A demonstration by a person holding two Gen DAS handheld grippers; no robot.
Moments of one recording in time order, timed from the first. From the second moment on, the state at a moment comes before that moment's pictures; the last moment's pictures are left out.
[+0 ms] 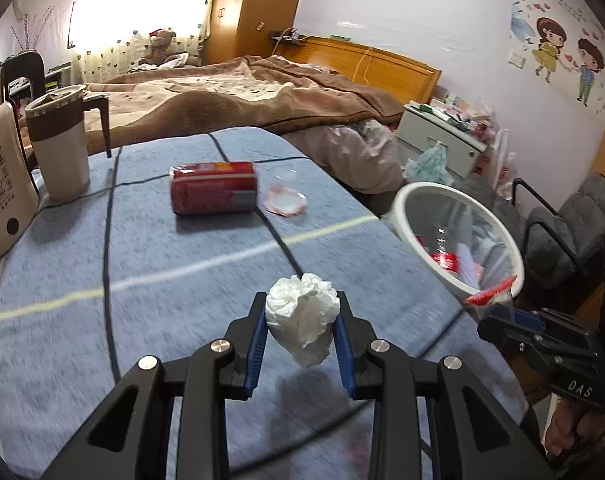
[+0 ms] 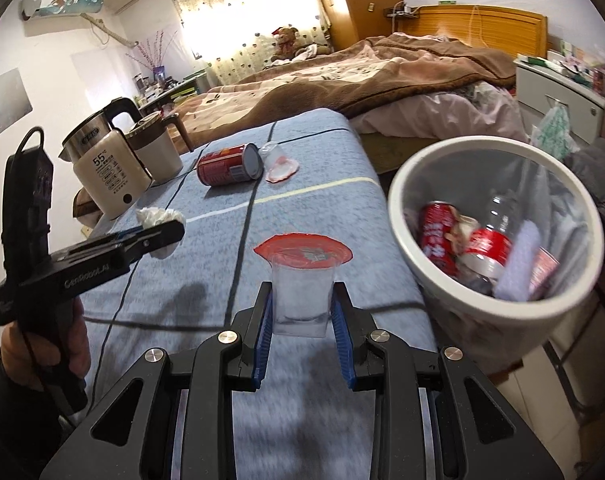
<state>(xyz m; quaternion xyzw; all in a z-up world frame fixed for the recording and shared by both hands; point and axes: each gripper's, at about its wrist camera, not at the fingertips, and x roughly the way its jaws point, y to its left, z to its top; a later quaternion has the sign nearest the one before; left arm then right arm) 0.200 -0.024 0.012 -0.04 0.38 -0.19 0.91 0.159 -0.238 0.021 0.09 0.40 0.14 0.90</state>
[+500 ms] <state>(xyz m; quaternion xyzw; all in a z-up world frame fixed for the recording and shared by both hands) 0.154 -0.064 0.029 -0.03 0.36 -0.23 0.90 0.115 -0.272 0.036 0.10 0.38 0.11 0.91</state>
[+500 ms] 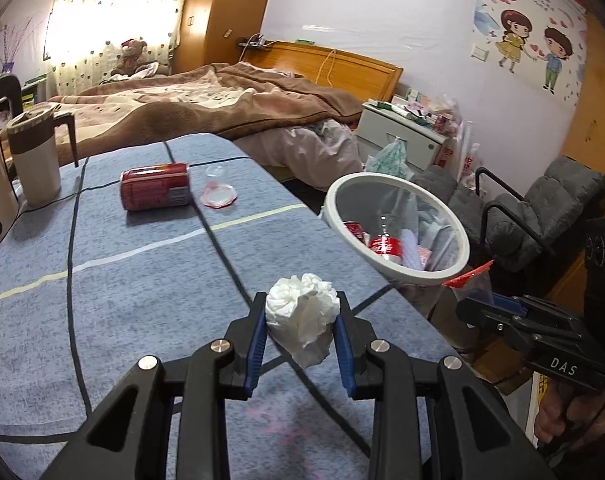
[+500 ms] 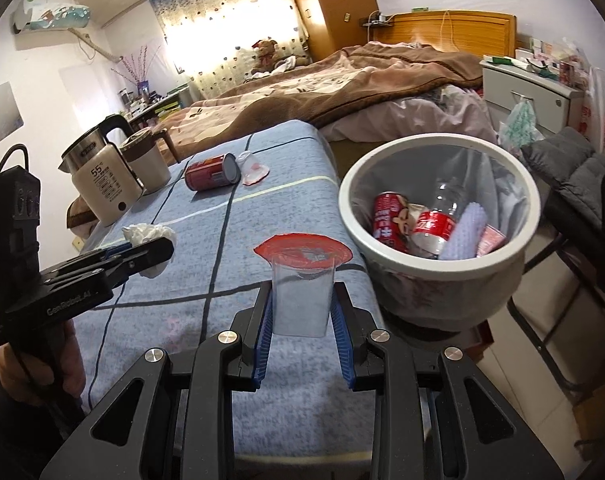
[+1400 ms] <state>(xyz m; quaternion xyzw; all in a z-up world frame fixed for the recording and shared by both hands) 0.198 -0.163 0.025 0.00 0.36 -0.32 0.88 0.133 -0.363 0.032 0.13 0.37 0.00 0.92</state>
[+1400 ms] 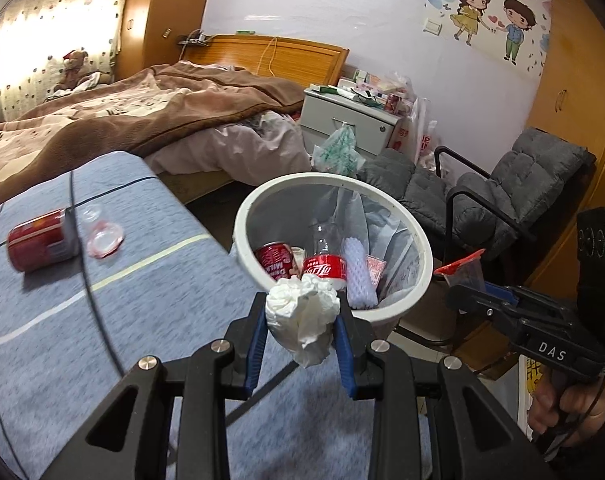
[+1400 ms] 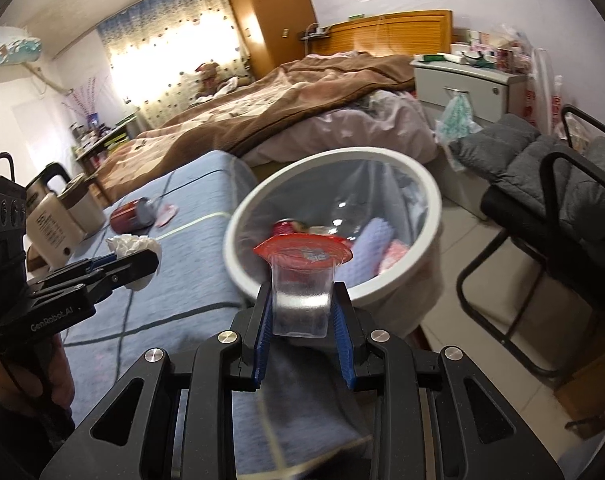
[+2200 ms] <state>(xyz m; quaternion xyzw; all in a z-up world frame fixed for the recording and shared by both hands) 0.253 -0.220 0.000 0.02 0.39 -0.35 0.85 0.187 -0.386 0.008 0.11 0.39 -0.01 0.91</state>
